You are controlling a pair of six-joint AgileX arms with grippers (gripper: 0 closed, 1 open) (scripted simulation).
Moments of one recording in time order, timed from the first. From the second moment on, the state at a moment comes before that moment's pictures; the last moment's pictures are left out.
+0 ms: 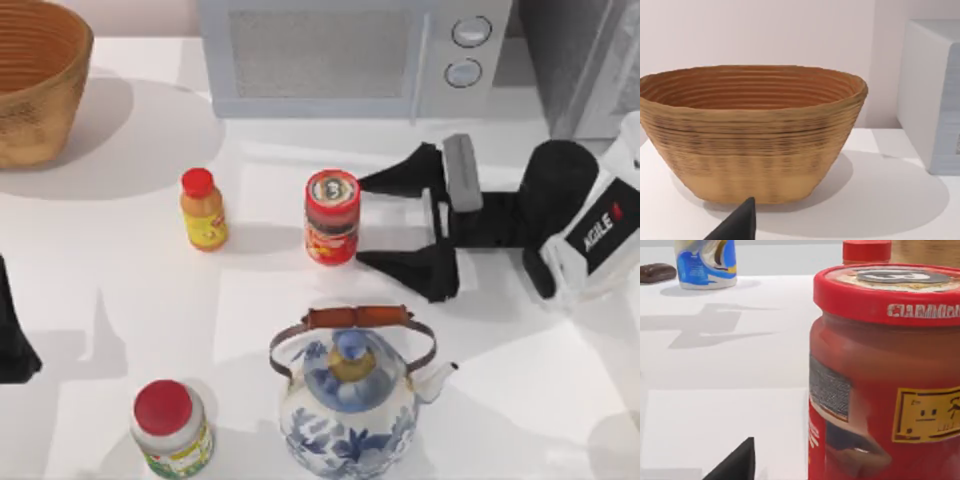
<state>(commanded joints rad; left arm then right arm) 0.00 0.00 0.00 0.00 0.00 0.00 0.26 2.62 1.26 1.40 -1.27 0.06</state>
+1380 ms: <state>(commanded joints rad) 0.00 0.00 0.00 0.00 0.00 0.00 0.38 2.65 1.36 1.32 -1.15 0.04</state>
